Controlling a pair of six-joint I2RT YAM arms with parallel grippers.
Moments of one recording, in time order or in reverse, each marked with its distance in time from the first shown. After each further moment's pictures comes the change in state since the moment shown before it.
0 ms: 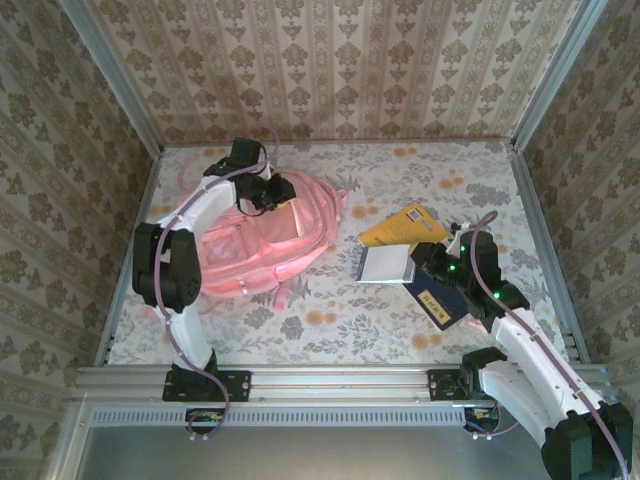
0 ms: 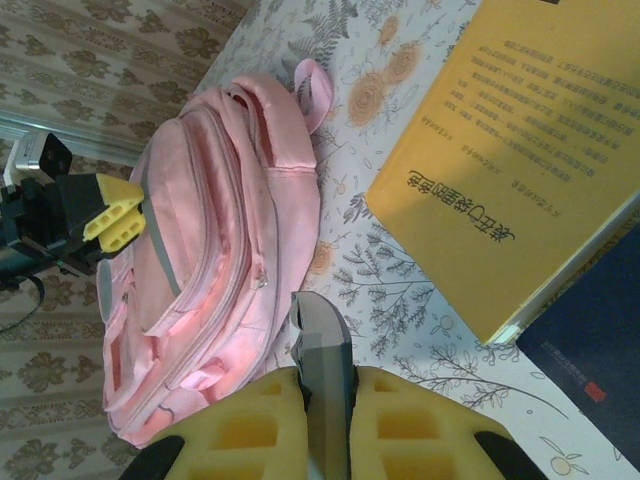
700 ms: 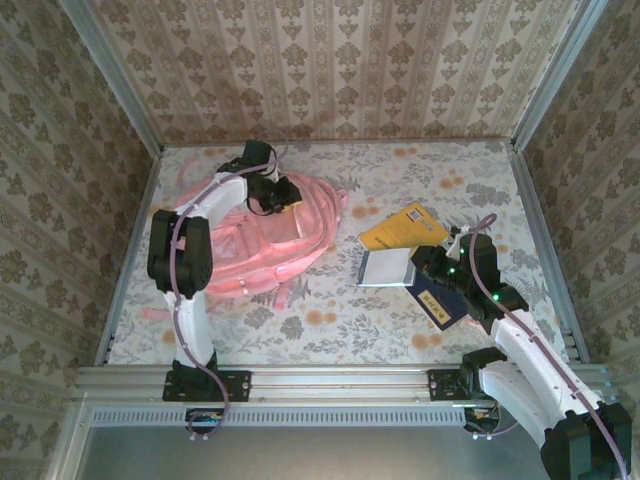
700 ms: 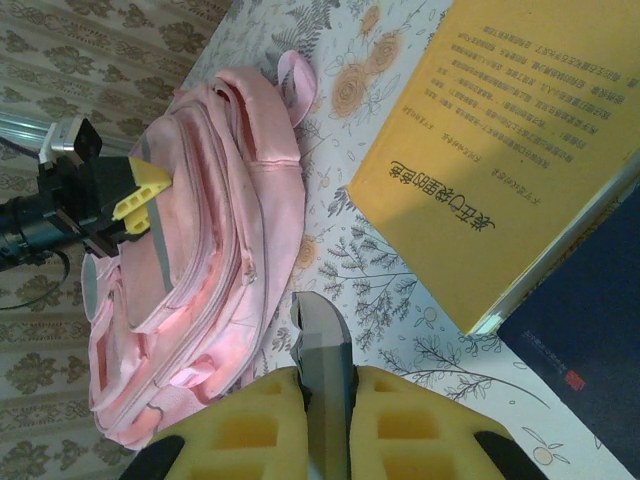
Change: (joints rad) left arm -0.022 0.138 0.086 -0.023 -0.024 -0.032; right arm -0.005 -0.006 -0.022 -0.001 0.001 0.000
